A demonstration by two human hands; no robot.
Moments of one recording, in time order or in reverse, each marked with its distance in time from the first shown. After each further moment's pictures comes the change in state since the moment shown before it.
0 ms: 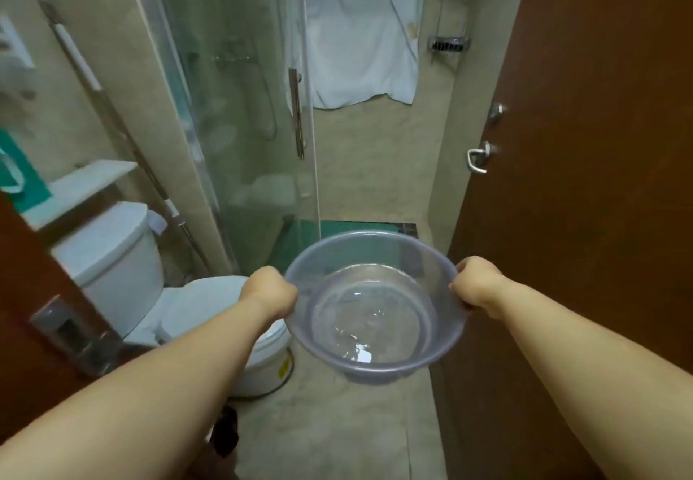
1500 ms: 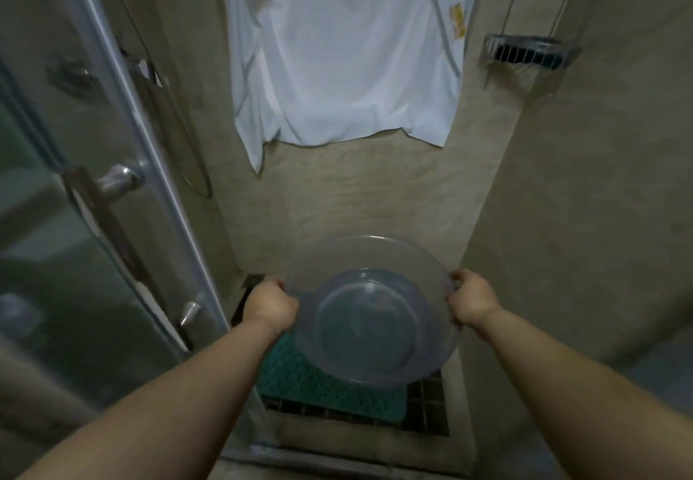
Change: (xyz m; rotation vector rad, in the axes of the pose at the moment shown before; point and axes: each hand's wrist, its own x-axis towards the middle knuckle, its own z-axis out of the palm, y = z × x) left_hand 0.721 0.366 0.114 -0.142 -0.011 -0.049; right_hand 0.794 -0.251 -0.045 0.046 0.021 -0.033
